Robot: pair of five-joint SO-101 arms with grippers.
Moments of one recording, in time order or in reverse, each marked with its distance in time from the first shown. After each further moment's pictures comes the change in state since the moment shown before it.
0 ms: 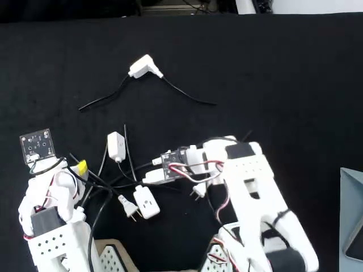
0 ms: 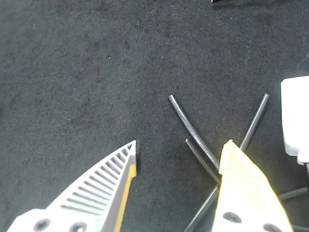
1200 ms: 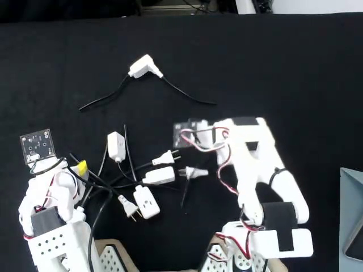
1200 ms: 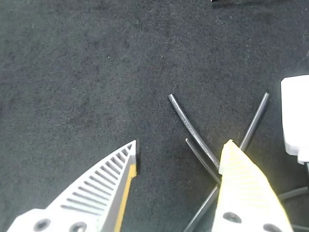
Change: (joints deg) left arm 0.0 0.0 0.2 0.0 0.0; right arm 8.5 21.7 -17.4 -1.8 -8.4
